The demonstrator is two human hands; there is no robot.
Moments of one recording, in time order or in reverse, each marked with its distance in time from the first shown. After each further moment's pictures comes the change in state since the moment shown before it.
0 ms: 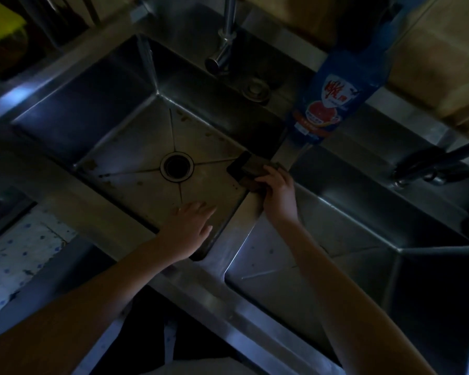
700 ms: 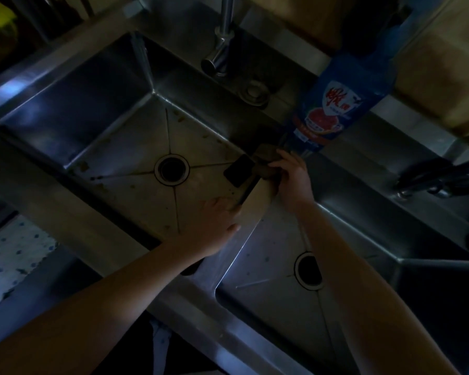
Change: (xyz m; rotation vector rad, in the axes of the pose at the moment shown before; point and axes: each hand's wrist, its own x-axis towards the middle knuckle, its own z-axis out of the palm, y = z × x) left_hand 0.049 0.053 -0.017 0.016 -0.013 0.078; right_hand 0.069 0.039 -0.025 -0.064 -0.012 -0.065
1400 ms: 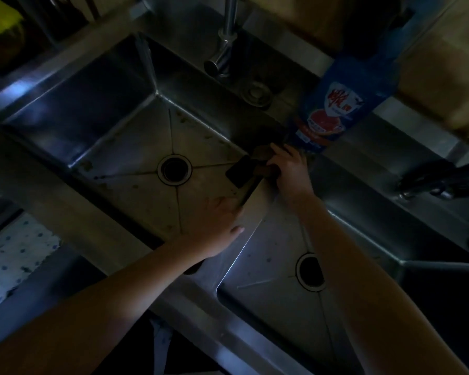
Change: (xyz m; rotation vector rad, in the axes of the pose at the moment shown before) left_hand -0.002 -0.001 0.003 0.045 0.063 0.064; right_hand 0.016 -0.018 -0.011 -0.261 -0.158 -0.128
